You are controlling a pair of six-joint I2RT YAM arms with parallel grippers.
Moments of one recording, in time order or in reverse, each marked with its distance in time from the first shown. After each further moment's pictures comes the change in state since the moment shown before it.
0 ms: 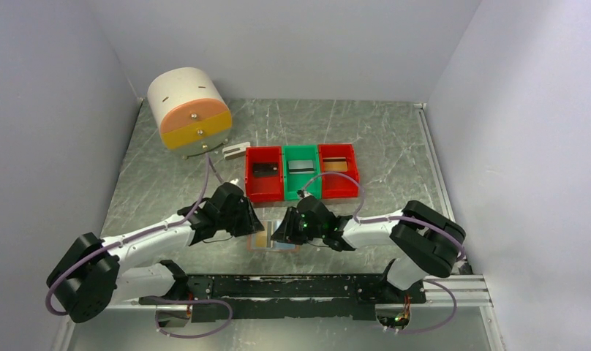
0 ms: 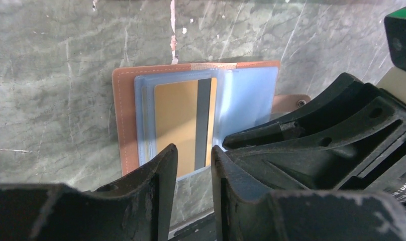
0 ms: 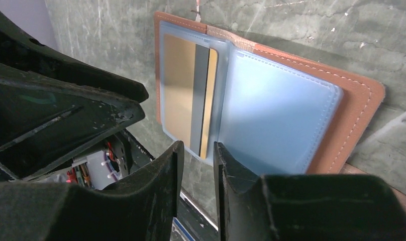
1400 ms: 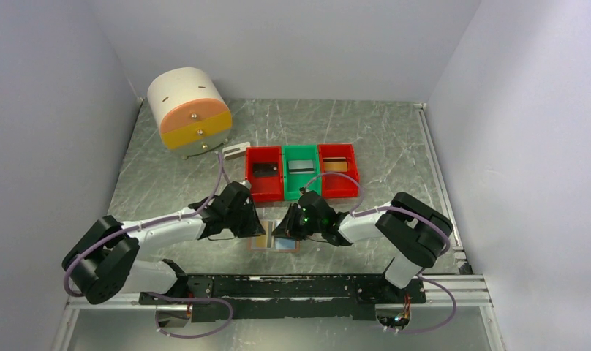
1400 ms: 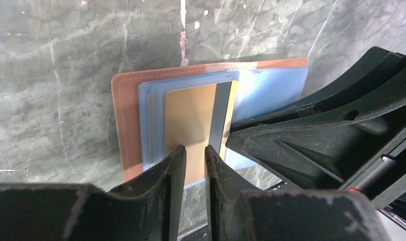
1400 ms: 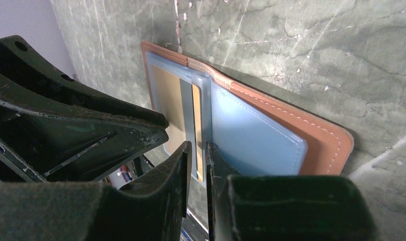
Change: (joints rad) left arm -0.002 0.145 0.024 0.019 0.036 0.034; right arm -0.077 0.111 0.010 0.101 -0.080 0.057
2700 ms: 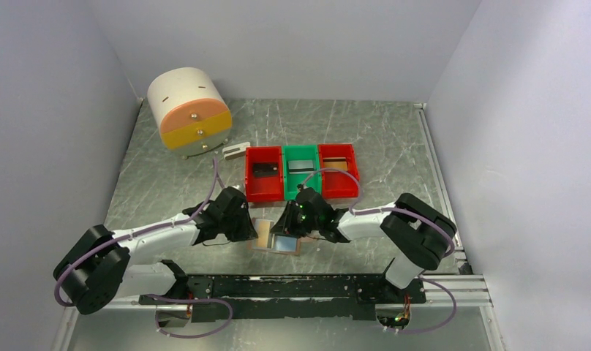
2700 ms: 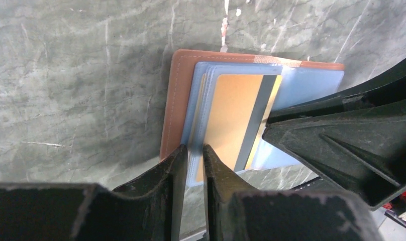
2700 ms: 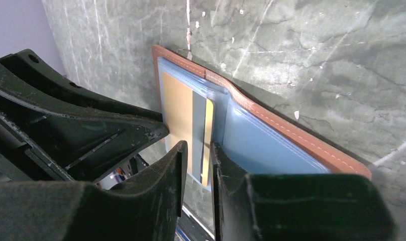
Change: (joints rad) left arm -0.007 -0.072 -0.049 -0.041 -0.055 0.014; right arm 0.008 -0.025 0.055 -0.101 0.027 -0.047
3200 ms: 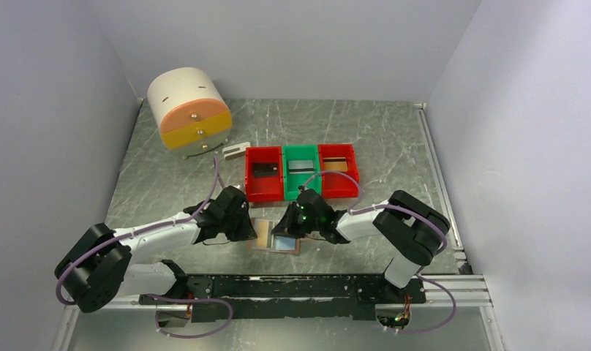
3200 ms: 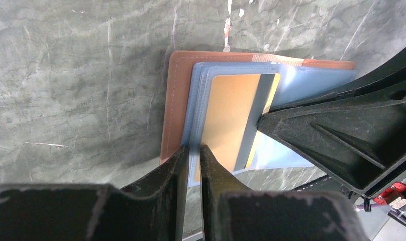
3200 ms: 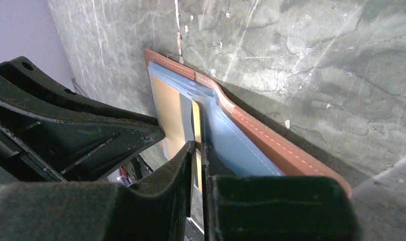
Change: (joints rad) left arm 0.000 0.015 0.010 -0.018 -0.001 0.008; right arm -0.006 0.049 -0.022 0.084 -0.024 0.041
